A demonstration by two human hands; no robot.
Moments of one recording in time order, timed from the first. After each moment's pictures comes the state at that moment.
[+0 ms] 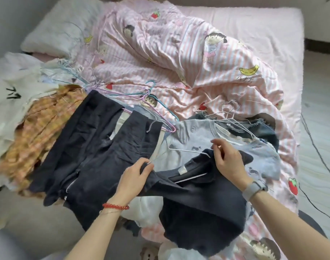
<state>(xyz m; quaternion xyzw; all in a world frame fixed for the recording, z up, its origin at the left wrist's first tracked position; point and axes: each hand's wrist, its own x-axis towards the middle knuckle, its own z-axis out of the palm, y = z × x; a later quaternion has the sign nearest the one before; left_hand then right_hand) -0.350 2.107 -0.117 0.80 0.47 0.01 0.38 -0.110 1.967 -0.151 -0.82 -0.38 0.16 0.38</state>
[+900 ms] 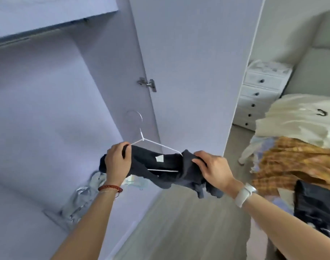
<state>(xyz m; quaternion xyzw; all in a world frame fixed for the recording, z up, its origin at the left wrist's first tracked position) -0.912 1.749 0.013 0.14 0.91 0.36 -0.16 -0.764 1.985 0.010 -0.06 -0.94 0.24 0.23</state>
